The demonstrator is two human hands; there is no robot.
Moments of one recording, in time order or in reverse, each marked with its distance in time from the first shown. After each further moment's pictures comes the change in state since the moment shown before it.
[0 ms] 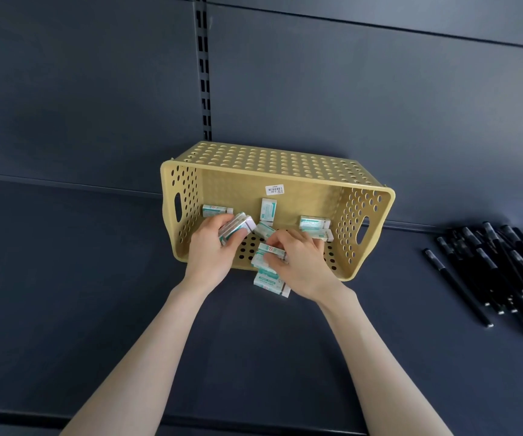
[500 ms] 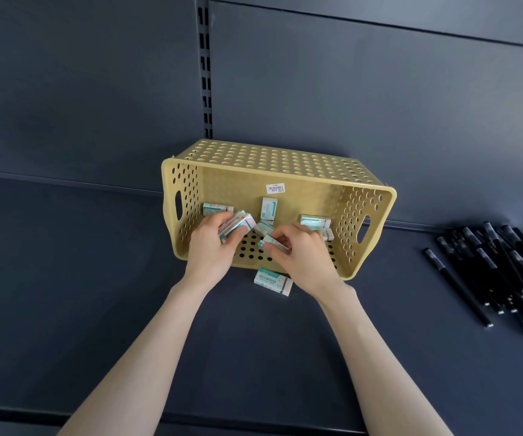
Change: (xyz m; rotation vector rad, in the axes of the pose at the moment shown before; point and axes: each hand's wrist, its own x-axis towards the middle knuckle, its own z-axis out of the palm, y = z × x) left_hand 0.002 0.000 0.000 -0.004 -0.003 -0.009; right_hand 0.003 -0.001 -0.005 0.118 0.119 -0.031
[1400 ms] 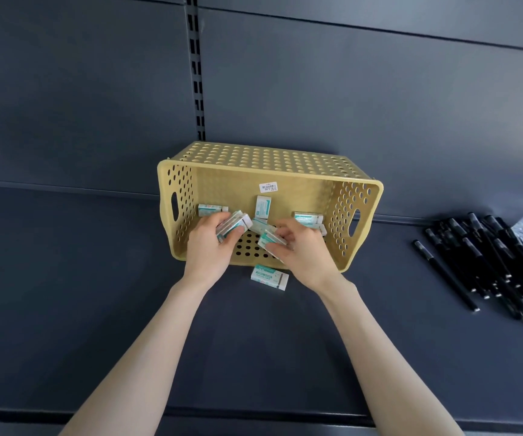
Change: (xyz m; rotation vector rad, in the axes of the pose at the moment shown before) left_hand -0.004 0.005 -0.001 -0.002 -0.005 -0.002; right_hand -0.007 0.000 -0.010 0.186 -0.024 0.126
